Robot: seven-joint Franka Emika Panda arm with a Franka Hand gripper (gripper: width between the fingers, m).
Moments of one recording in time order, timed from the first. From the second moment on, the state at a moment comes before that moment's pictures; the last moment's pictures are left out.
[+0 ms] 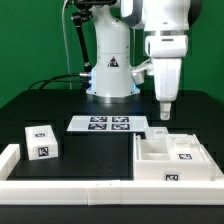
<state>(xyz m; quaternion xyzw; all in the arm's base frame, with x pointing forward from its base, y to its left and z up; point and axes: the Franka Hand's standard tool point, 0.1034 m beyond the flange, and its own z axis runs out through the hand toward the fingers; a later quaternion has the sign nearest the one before) 0.445 0.096 0.070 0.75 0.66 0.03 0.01</state>
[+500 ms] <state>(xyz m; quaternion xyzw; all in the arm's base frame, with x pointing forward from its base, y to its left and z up) 0.435 0.098 0.057 0.74 0.67 0.04 0.01</state>
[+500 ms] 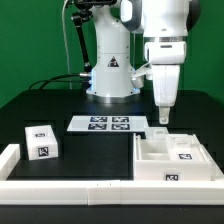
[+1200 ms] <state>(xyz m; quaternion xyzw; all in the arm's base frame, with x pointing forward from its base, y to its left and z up) 0.409 0.099 0.025 0.74 0.67 0.06 0.00</state>
